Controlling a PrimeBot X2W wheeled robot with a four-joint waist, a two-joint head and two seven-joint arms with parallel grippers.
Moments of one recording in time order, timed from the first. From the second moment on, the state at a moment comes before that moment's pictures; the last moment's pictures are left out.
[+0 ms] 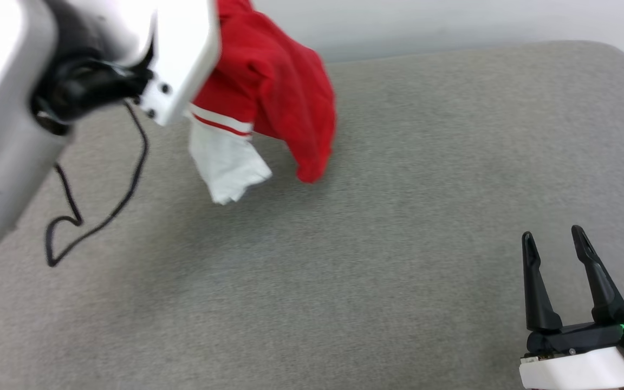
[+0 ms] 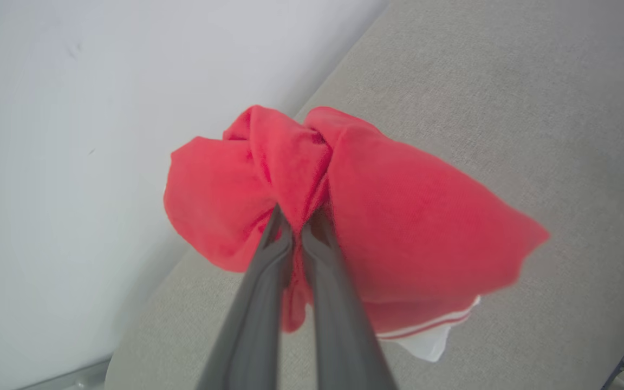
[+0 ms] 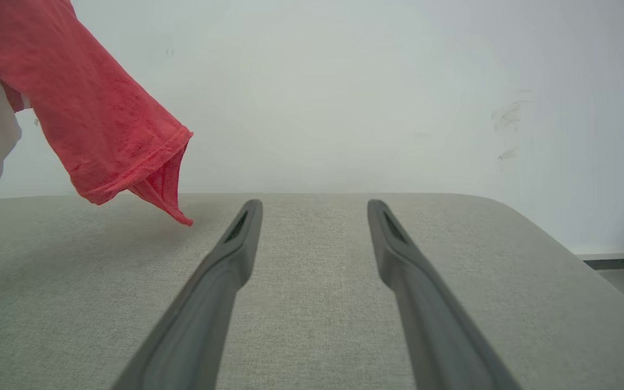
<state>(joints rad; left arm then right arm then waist) -1.31 0.64 -0.83 0.12 -0.90 -0.13 1.01 0.07 -0.05 -0.03 -0.13 0.08 0.13 -0.26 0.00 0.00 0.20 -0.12</state>
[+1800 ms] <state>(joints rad) -0.96 0.44 -1.05 0.33 -0.71 0.20 -0.22 0.08 -0.05 -0.04 -0.11 0.03 0.13 -0.26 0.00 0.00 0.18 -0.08</state>
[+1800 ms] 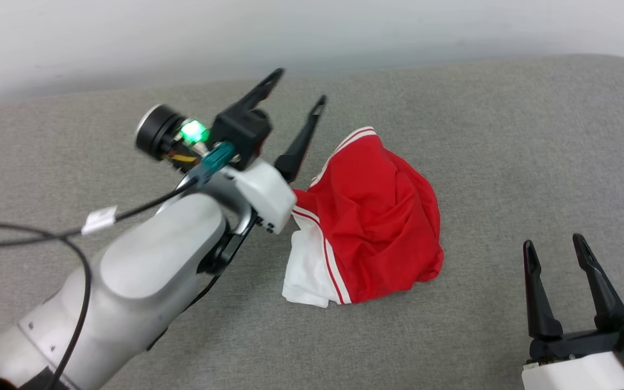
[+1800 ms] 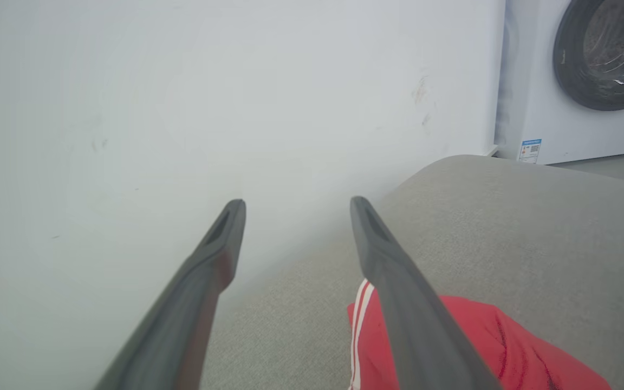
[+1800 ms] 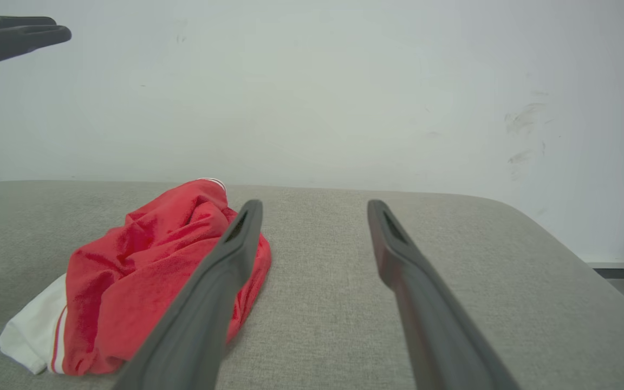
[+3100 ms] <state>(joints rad) 0.09 0.19 -0.19 0.04 -0.22 0.21 -0.26 0.23 -0.05 -0.07 -0.06 0.12 0.13 -0.26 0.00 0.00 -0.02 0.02</state>
